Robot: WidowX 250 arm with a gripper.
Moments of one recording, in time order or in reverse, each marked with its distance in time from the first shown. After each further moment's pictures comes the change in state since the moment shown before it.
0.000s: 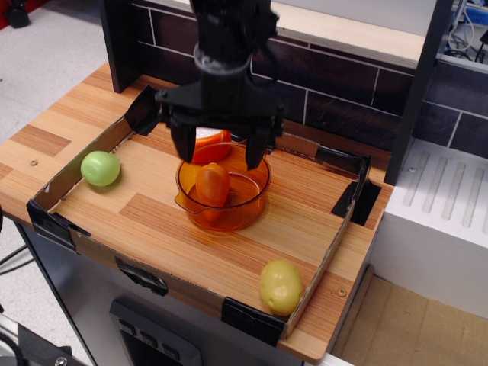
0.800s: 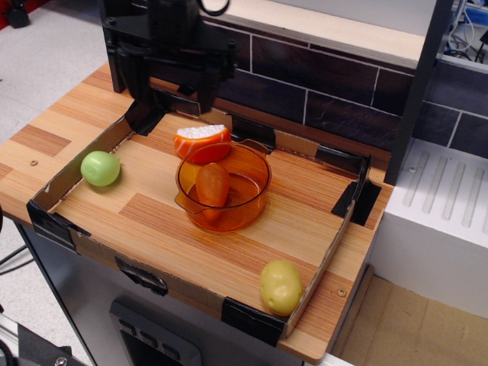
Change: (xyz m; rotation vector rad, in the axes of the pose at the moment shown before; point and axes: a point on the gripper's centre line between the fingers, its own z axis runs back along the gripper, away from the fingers) arm 0.025 0.040 0.045 0.024 0.008 -0.057
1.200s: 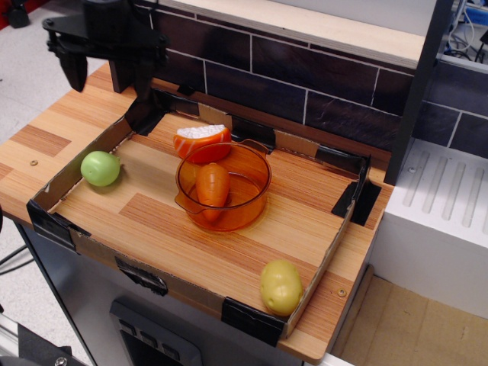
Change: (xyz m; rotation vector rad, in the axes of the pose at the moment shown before) arm 0.028 0.054 -0.026 0.093 -0.077 0.075
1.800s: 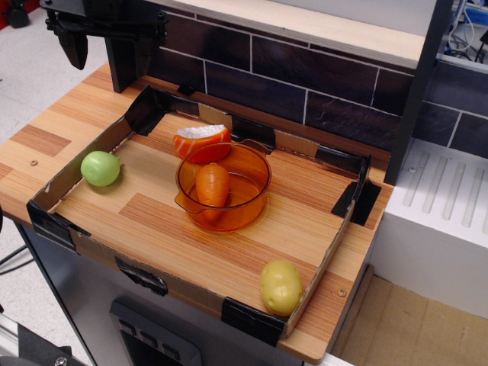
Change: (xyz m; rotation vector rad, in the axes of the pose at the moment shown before) arm 0.023 0.020 0.004 -0.004 -0.074 0.061
